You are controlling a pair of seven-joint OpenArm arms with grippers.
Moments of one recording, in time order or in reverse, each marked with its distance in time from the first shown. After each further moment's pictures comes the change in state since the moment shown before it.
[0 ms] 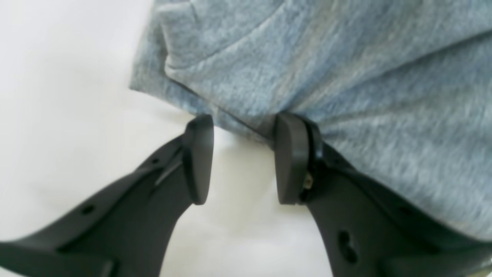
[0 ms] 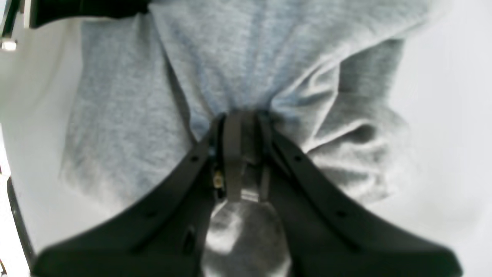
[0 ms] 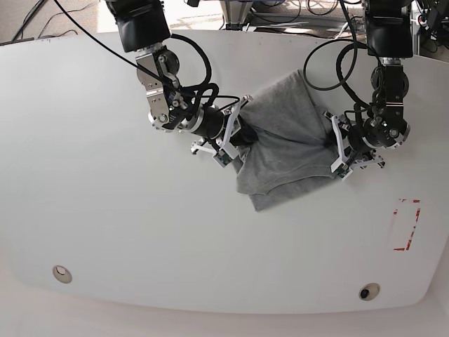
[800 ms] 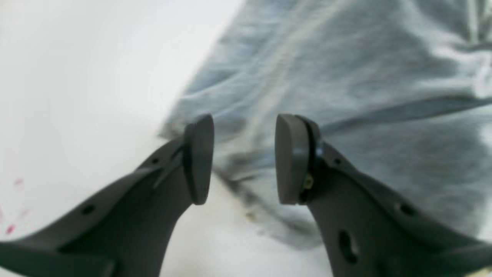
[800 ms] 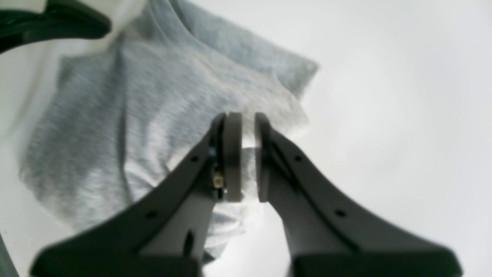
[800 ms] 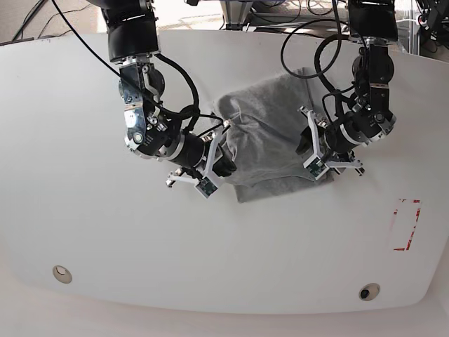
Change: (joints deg) left arm 5.7 6.2 0.9 19.3 0.3 -0.4 1.9; right arm 4.5 1.1 5.5 12.1 -1.2 0.5 -13.2
